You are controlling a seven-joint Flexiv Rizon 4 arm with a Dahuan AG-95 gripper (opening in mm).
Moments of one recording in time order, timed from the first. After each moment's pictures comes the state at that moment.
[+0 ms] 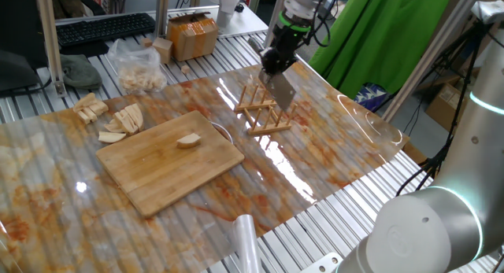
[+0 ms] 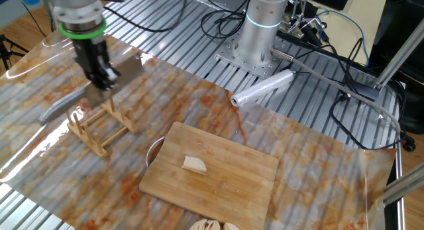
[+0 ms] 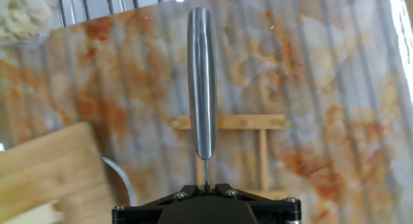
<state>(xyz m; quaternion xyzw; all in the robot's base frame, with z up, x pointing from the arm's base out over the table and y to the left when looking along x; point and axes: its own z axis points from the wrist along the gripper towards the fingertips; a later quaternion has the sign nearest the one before) 0.586 -0.166 0.178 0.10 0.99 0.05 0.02</state>
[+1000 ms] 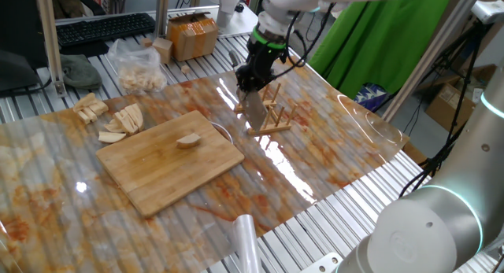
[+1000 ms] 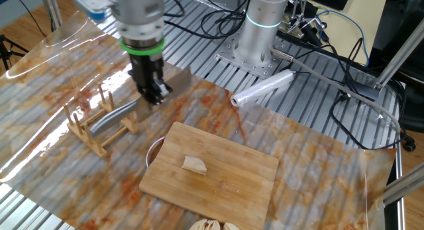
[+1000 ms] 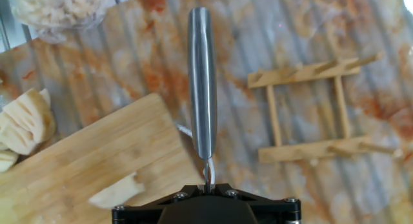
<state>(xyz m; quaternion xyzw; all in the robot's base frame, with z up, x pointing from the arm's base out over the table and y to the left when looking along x) 0.548 -0.060 0.163 0.14 0.99 0.06 0.02</state>
